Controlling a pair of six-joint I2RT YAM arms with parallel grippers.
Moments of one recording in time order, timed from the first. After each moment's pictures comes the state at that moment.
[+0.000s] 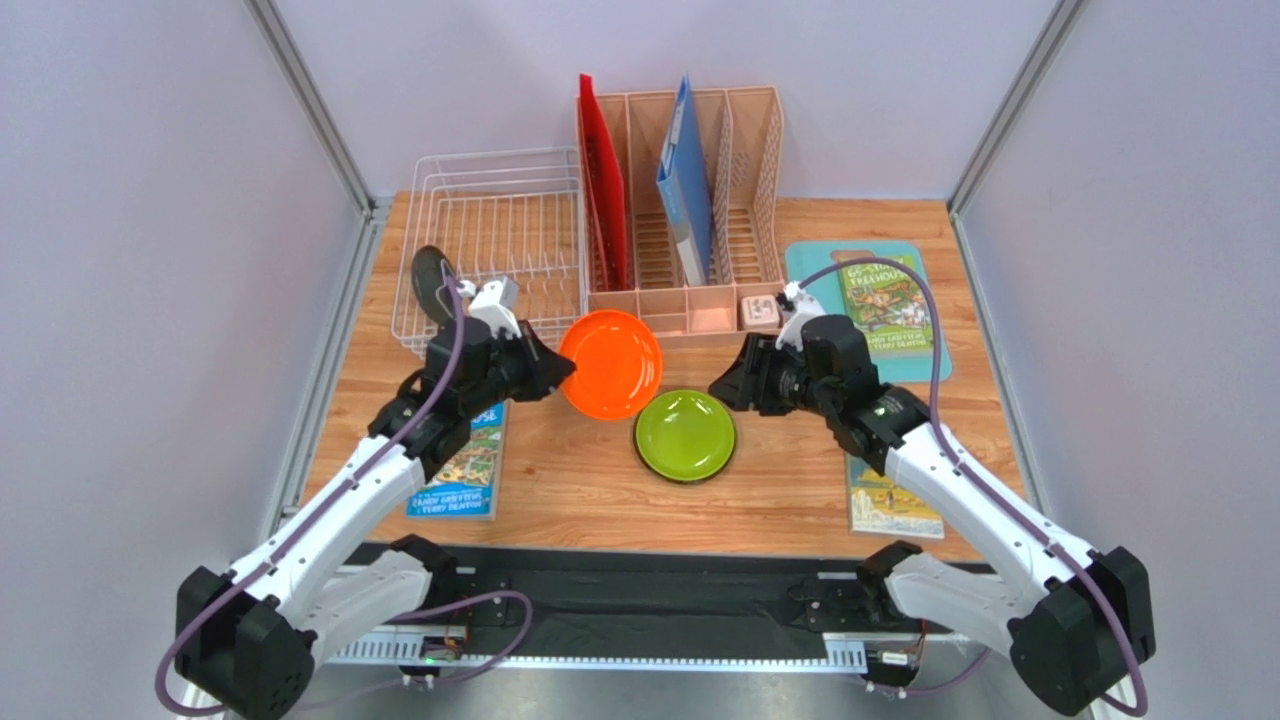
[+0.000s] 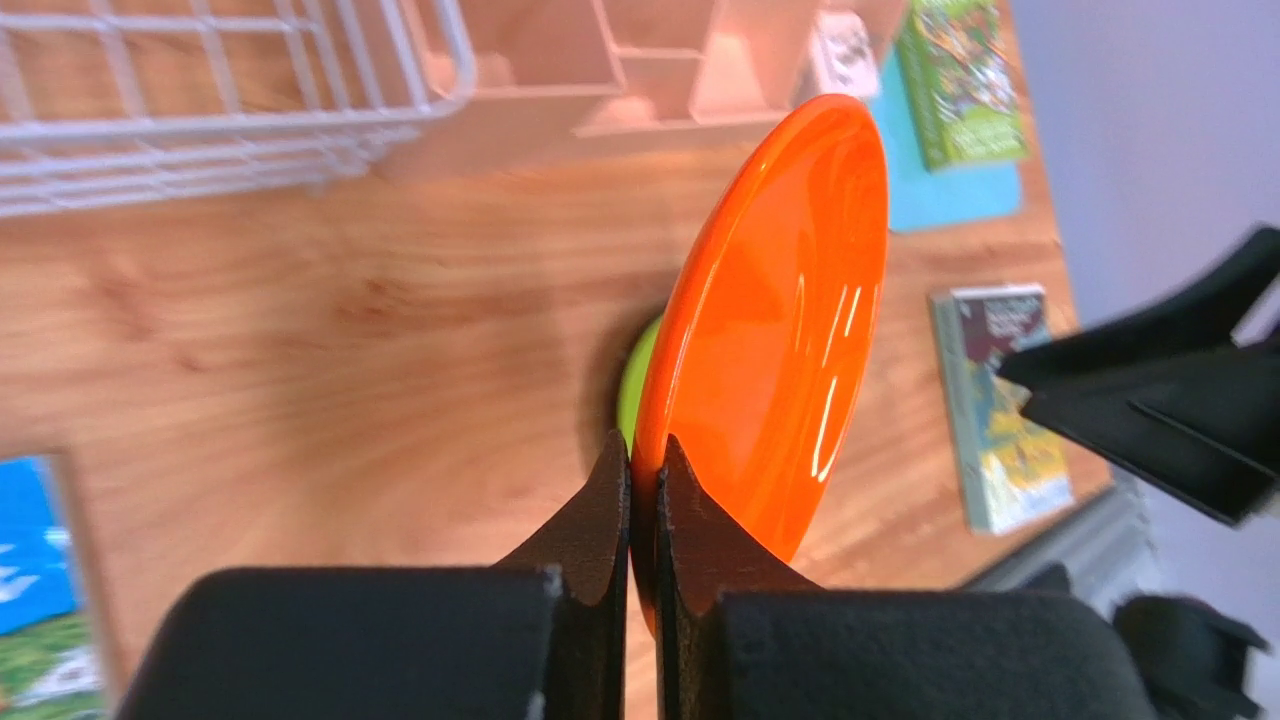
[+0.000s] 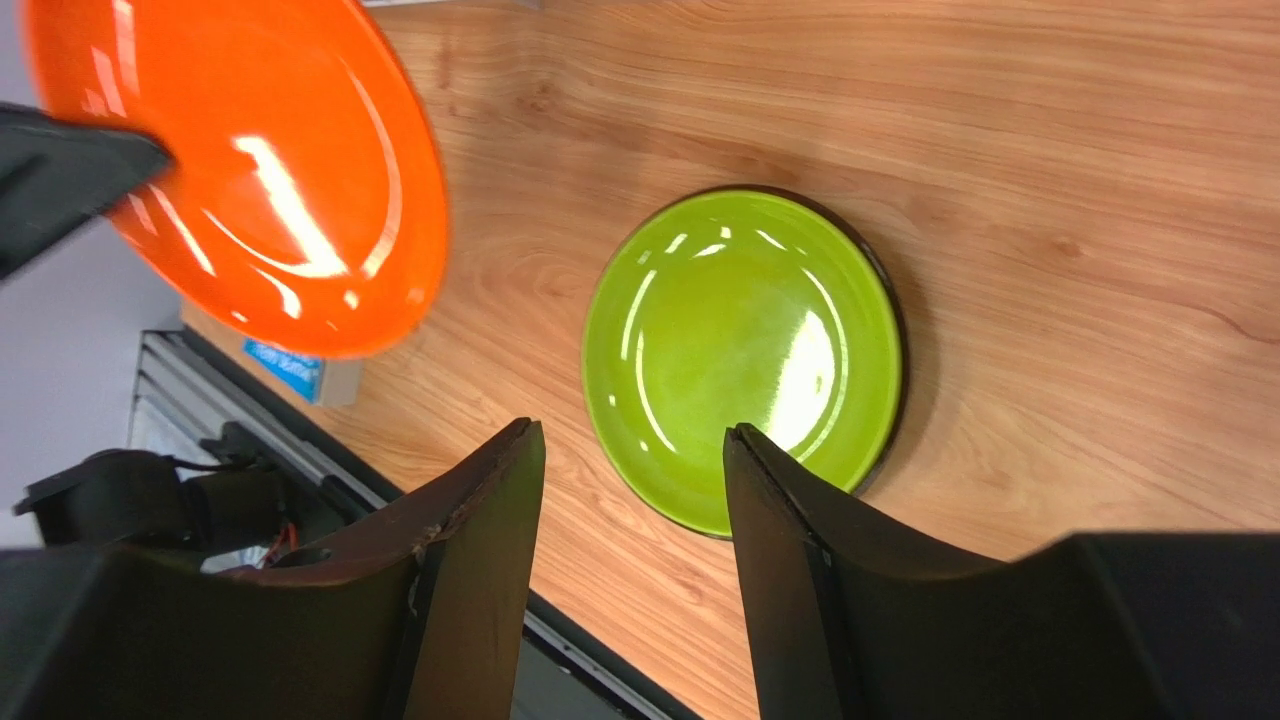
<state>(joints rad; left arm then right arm) -0.44 0.95 0.72 -0.19 0.13 -0.58 0.52 1.04 0.77 -0.31 -0.22 0.57</state>
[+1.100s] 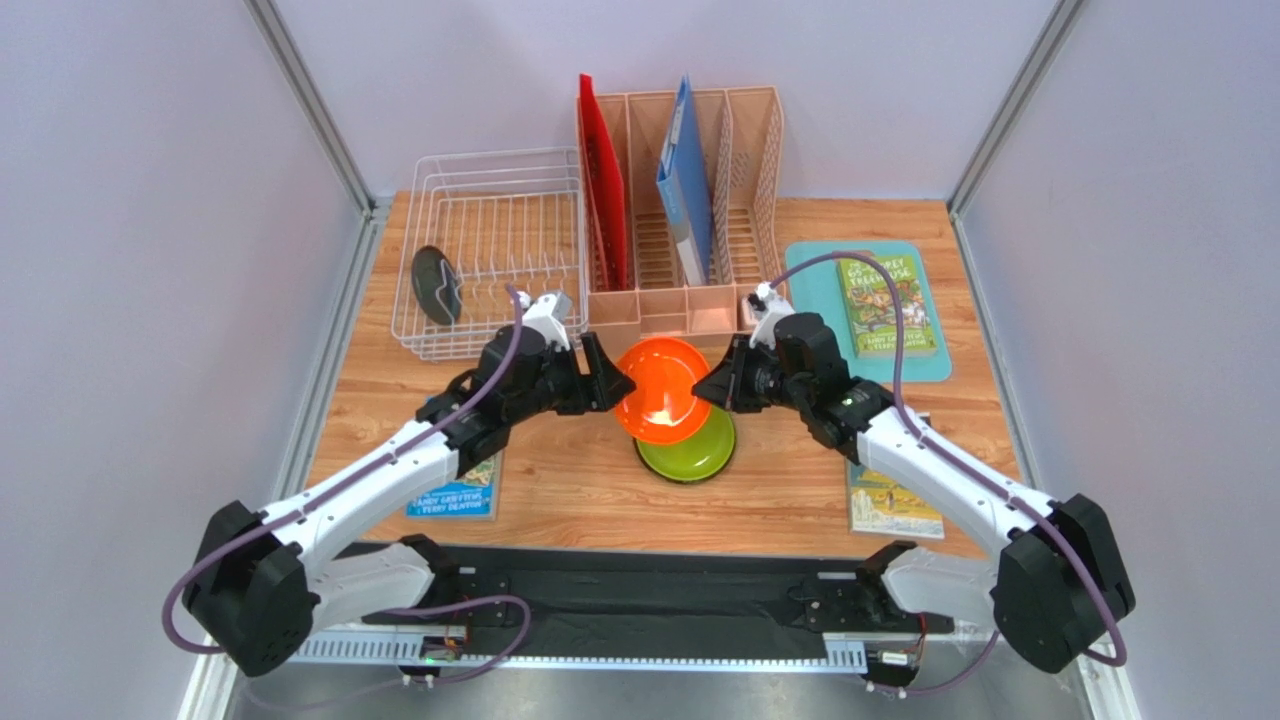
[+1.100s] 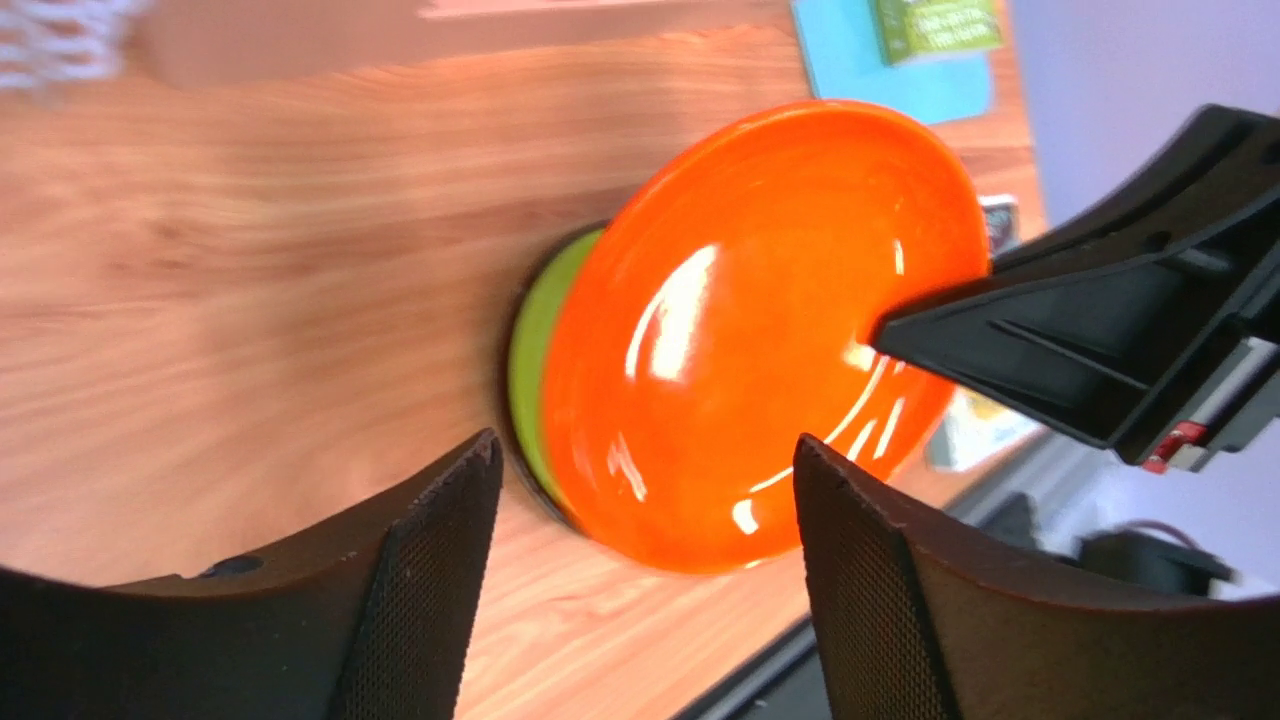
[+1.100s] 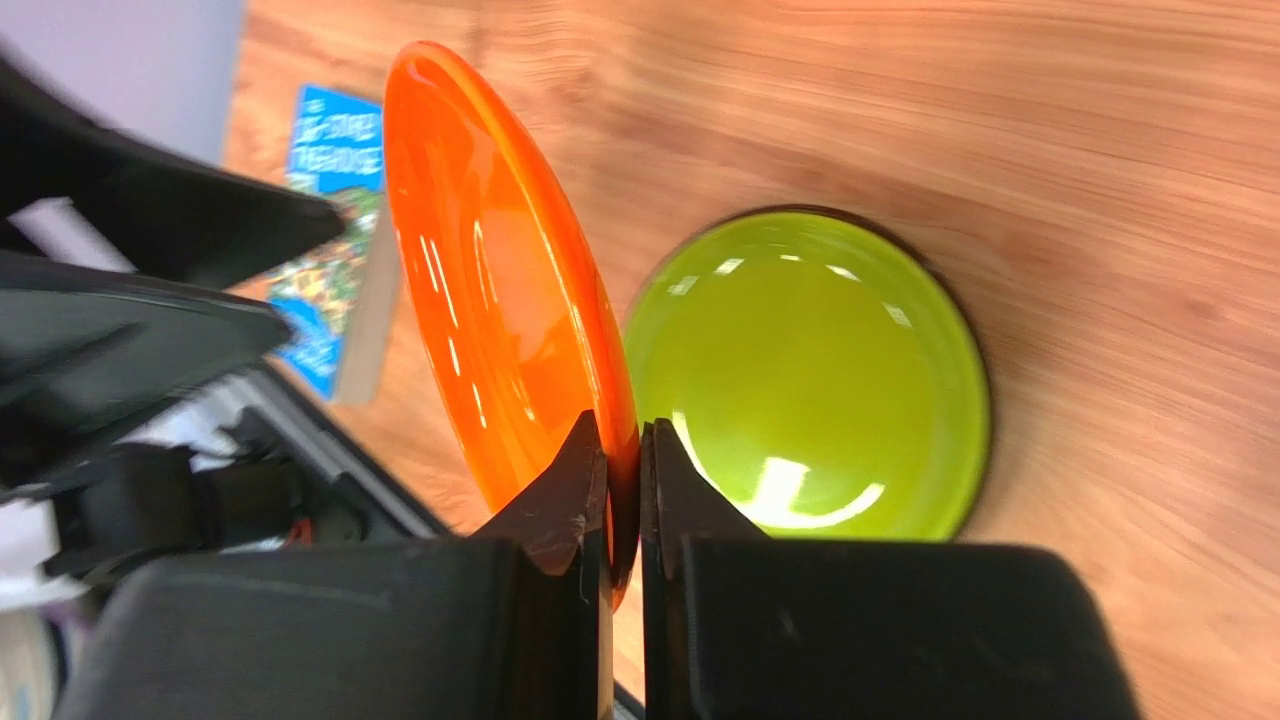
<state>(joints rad) -0.65 1.11 0.70 -0.05 0.11 -0.69 0.56 1.19 0.75 -0.11 -0.29 0.60</state>
